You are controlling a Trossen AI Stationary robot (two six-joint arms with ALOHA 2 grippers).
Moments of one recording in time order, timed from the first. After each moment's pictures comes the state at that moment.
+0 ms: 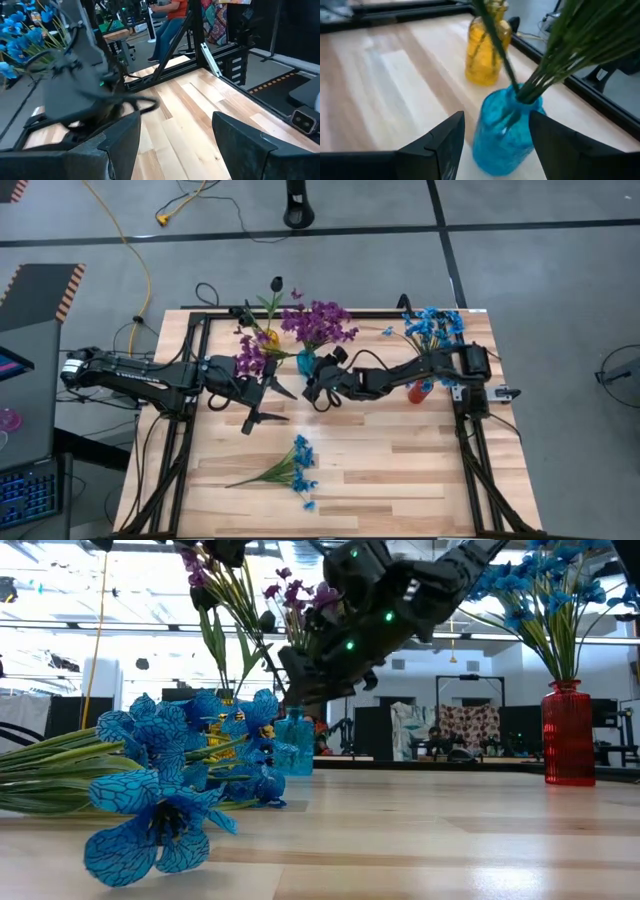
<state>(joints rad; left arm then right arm) -0.05 1.05 0.72 0.13 0.22 0.26 -0.02 1.94 1.15 0.27 0.60 0.17</state>
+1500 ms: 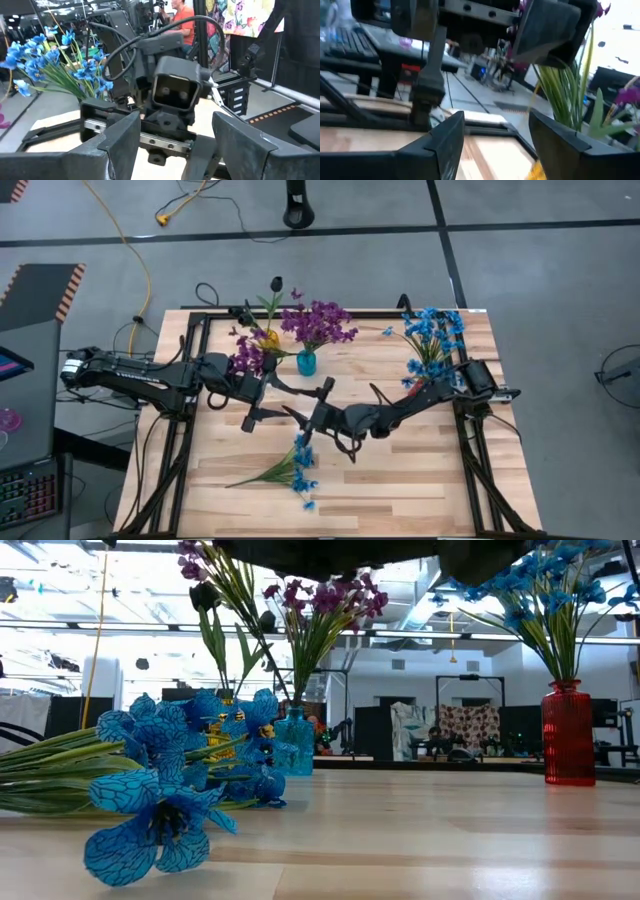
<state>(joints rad) -0.04 1.05 0.72 0.26 0.22 0.16 0.26 1.96 1.16 0.98 0.66 -0.42</state>
